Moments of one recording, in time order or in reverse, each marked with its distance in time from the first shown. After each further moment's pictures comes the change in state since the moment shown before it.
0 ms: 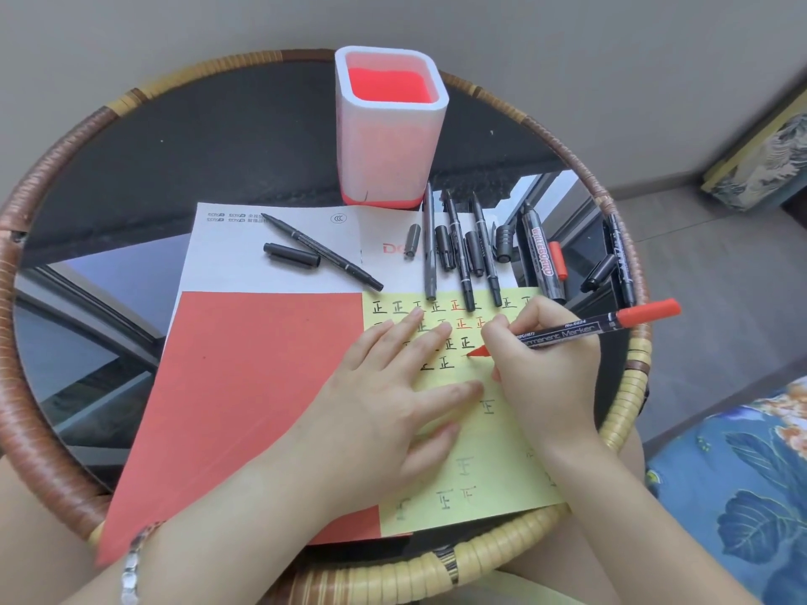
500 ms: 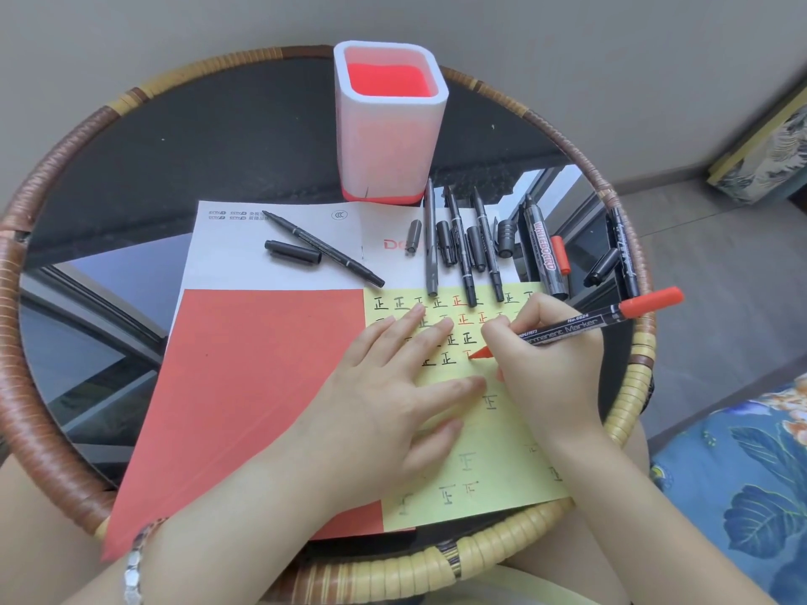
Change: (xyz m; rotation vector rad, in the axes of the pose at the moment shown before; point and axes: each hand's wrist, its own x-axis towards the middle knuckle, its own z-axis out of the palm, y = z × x) left_hand 0.000 0.001 -0.001 -0.001 -0.006 -0.010; right_hand 0.000 0.000 -0.001 -0.018 -0.005 0.004
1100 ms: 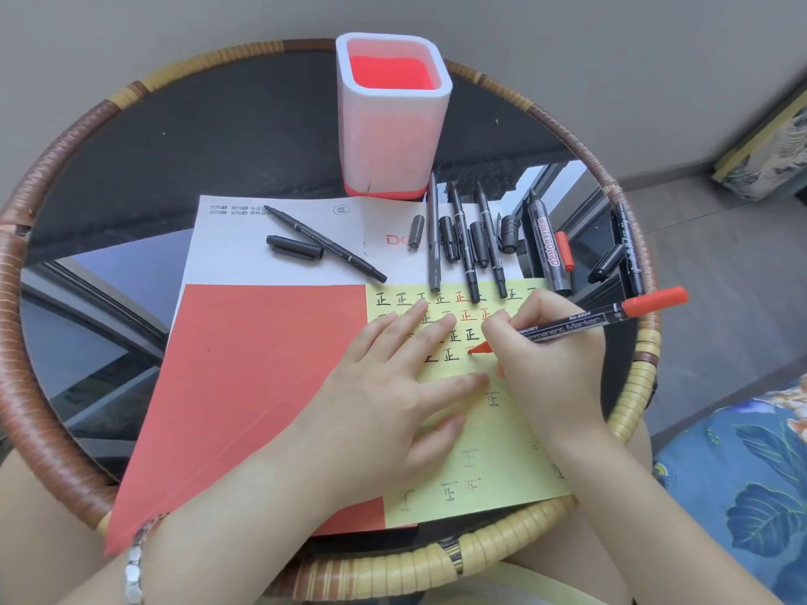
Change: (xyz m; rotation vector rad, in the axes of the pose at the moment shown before) left_hand 0.001 0.000 0.000 -0.002 -0.005 0.002; right_hand -0.001 0.002 0.001 0.040 -0.022 -0.011
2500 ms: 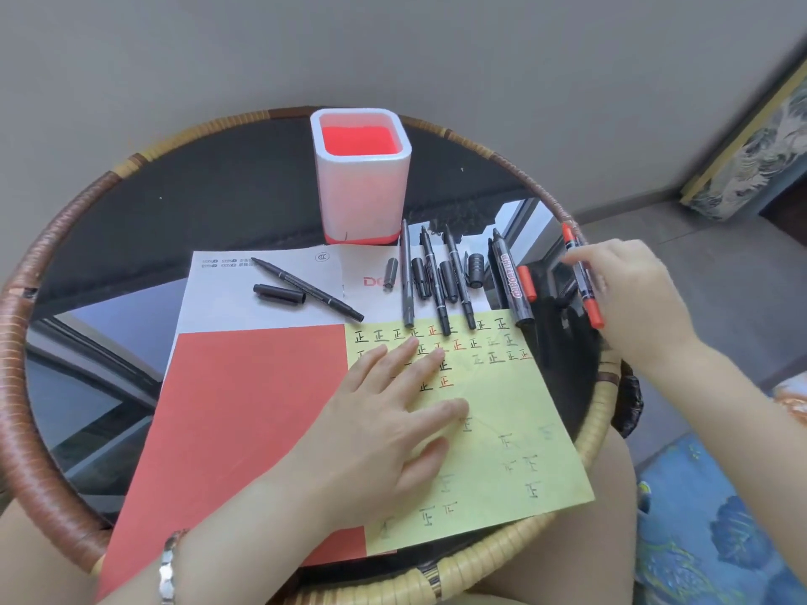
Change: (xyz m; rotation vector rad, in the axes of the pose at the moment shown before) left_hand 0.006 0.004 0.004 0.088 0.009 0.051; right_hand 0.098 0.036 -0.092 -0.878 -0.196 -0.450
